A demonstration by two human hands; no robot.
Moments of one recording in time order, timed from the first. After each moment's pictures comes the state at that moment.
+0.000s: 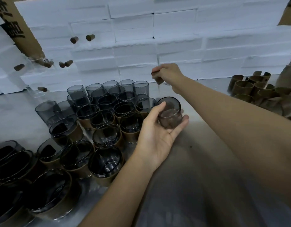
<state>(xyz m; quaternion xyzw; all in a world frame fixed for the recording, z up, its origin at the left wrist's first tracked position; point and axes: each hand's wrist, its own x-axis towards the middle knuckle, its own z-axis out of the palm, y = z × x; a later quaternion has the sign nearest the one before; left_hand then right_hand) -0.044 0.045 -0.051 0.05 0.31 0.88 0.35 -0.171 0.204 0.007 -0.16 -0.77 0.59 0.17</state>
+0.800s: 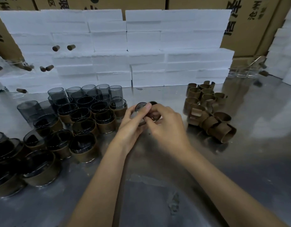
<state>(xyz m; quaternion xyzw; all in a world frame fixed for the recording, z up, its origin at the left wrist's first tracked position) -0.005 0.051 -0.039 0.17 0.51 0.80 0.26 0.080 0.150 -0.025 -0.08 -0.87 0.36 0.32</state>
